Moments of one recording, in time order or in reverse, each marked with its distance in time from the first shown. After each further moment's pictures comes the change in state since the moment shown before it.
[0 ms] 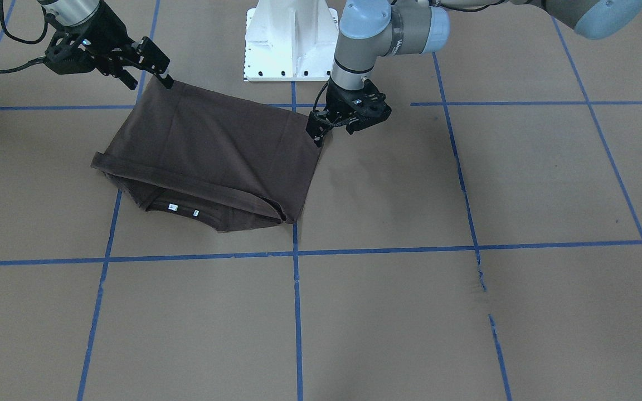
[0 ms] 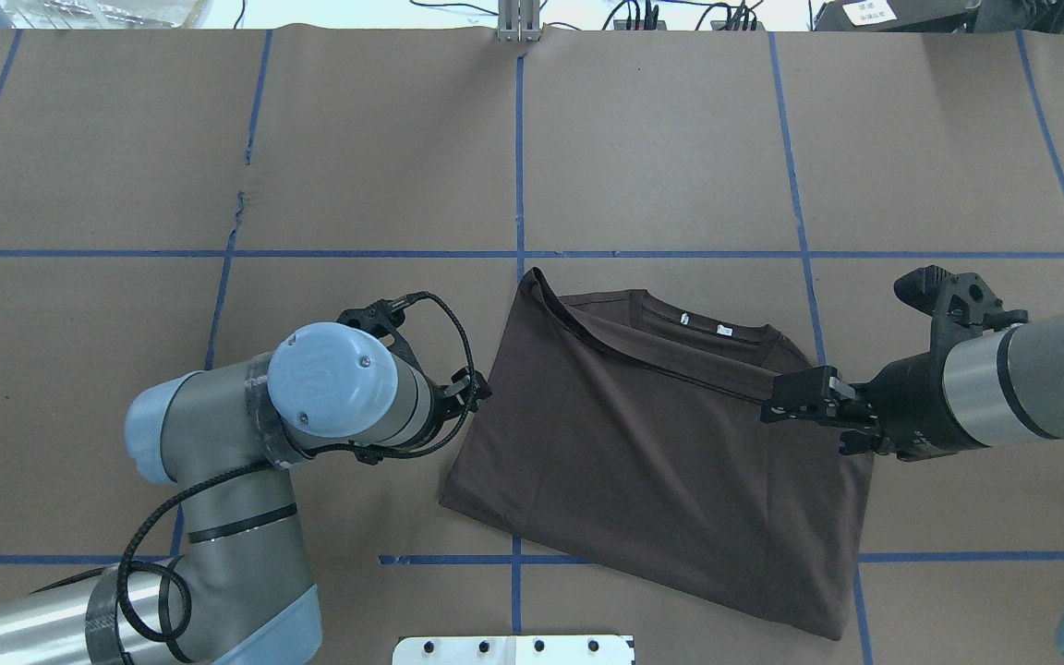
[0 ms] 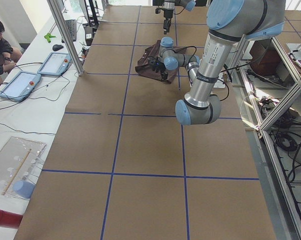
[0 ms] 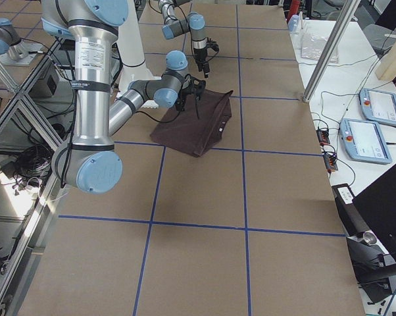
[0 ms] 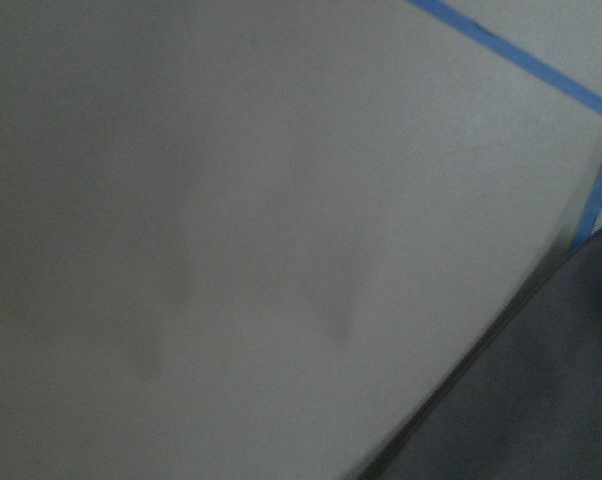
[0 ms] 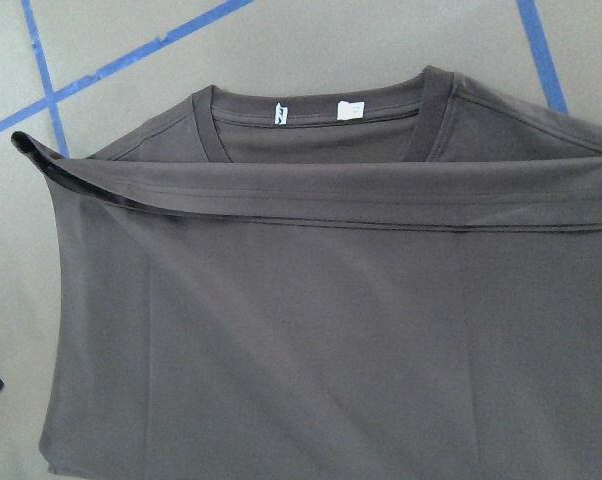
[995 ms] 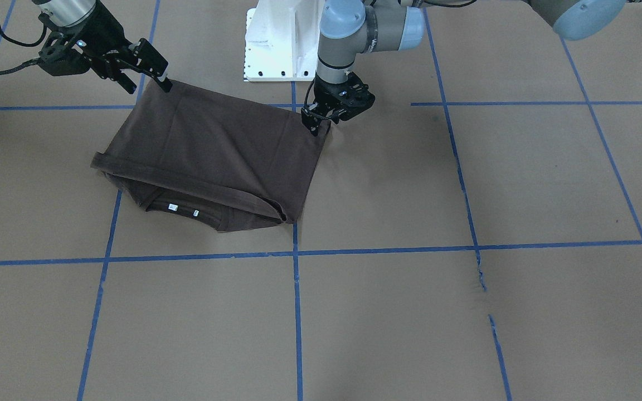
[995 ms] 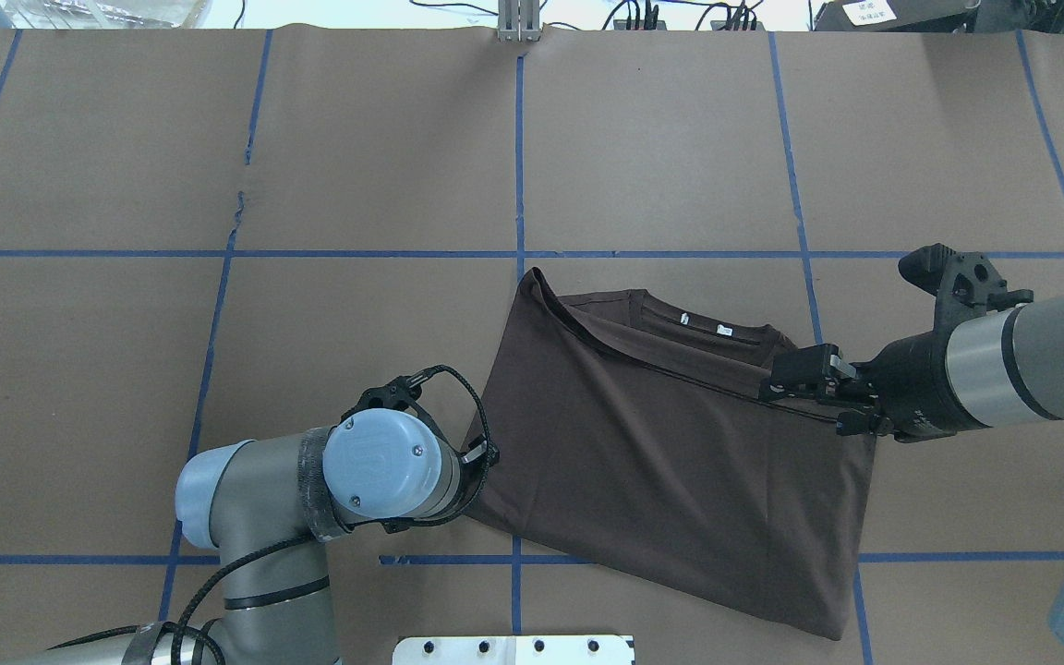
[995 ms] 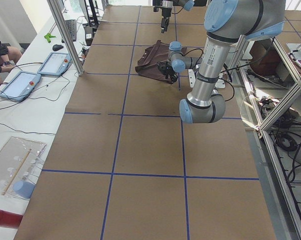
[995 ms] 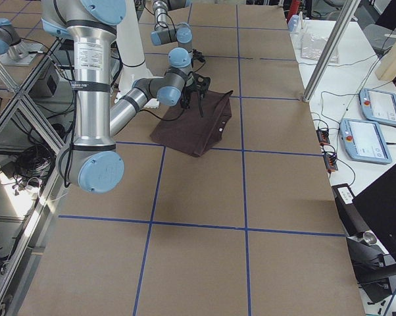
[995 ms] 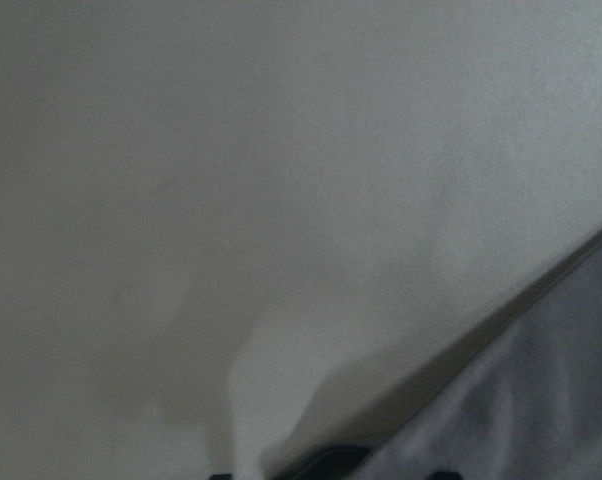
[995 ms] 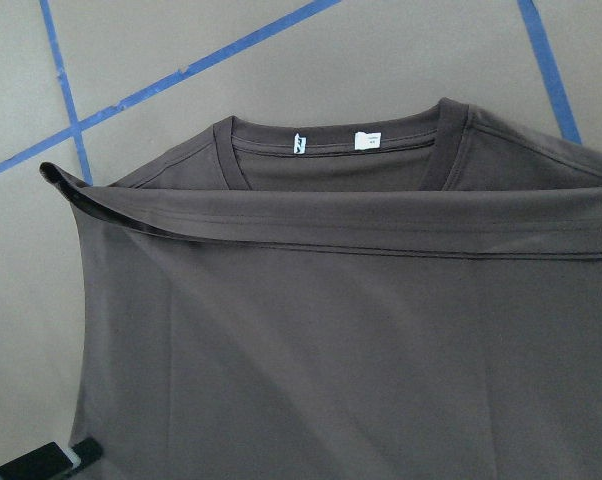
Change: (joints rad) left arm 0.093 -0.013 0.049 0.010 0.046 -0.142; right arm 0.025 0.019 -0.006 0.000 0.003 0.000
